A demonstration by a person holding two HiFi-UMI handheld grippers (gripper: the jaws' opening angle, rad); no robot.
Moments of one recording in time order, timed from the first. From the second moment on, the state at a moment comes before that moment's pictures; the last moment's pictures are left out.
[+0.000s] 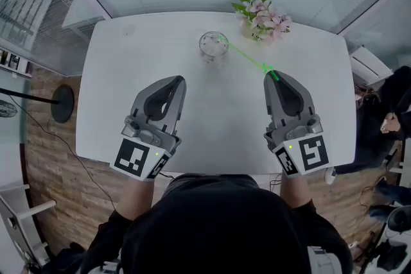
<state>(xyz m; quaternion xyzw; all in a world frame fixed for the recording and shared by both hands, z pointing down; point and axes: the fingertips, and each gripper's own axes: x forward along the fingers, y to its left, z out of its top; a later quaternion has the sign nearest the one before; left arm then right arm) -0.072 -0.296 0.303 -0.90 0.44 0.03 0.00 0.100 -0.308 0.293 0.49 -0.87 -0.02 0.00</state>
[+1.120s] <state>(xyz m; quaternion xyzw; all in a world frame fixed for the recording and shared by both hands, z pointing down) -0.083 -0.299 0.321 -0.89 0.45 0.01 -0.01 0.057 -0.366 0.380 0.46 -0.88 0.03 0.07</state>
